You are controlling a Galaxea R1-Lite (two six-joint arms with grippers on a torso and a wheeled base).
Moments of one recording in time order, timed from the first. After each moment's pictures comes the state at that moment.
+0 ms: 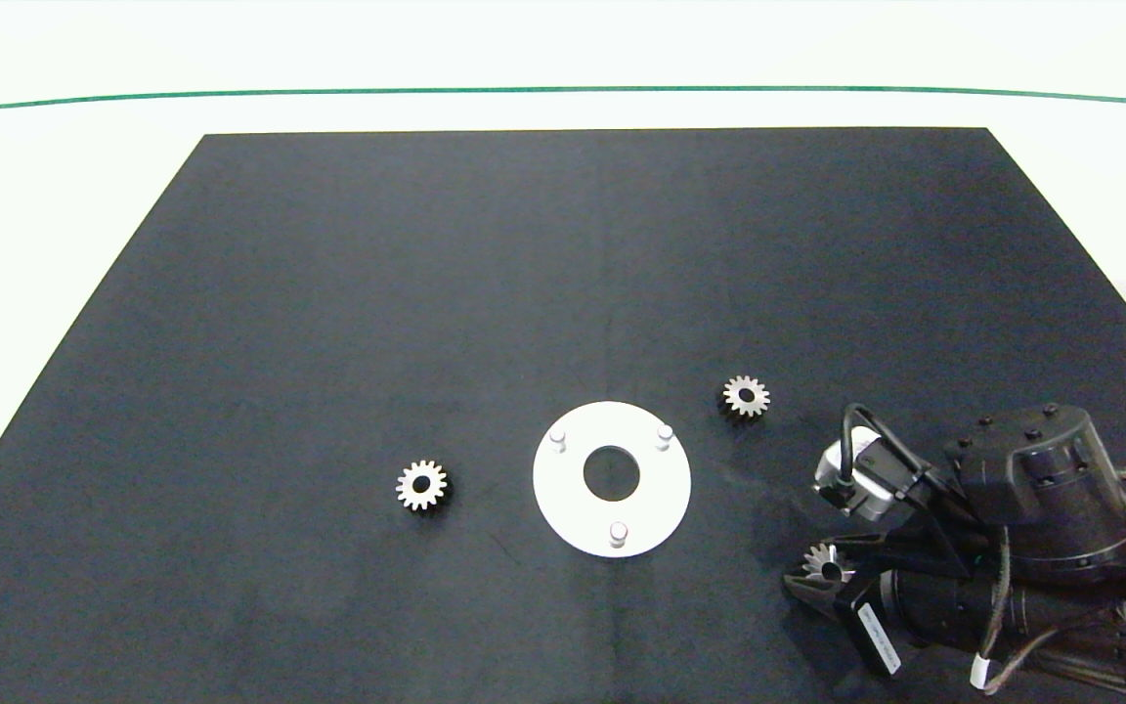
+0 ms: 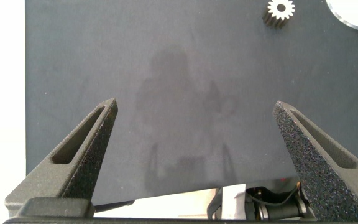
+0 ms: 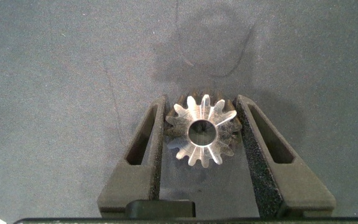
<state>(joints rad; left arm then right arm) -0.18 0.27 -0.55 0.50 0.09 0.09 0.59 1.53 -0.63 -0.14 -0.12 -0.10</state>
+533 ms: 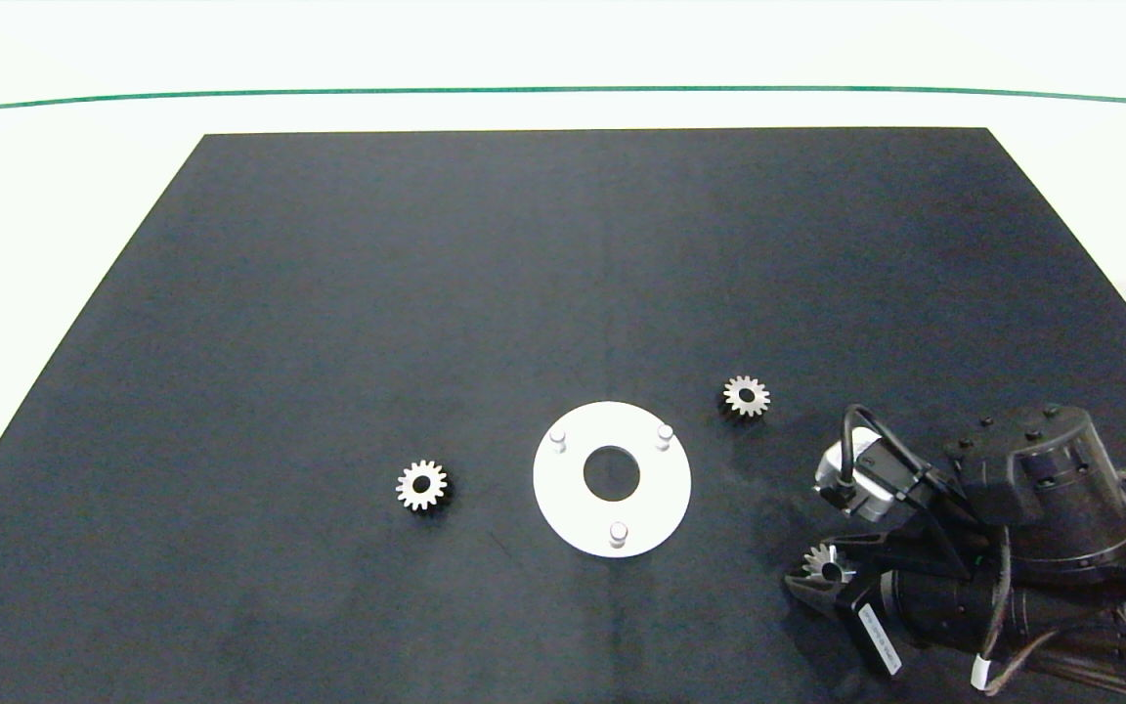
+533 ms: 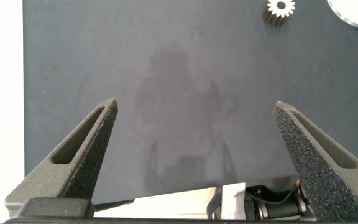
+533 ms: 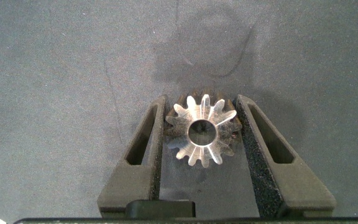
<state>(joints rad) -0.18 0.27 -0.55 0.50 0.09 0.09 0.59 1.52 -0.63 -0.13 -0.12 -0.10</state>
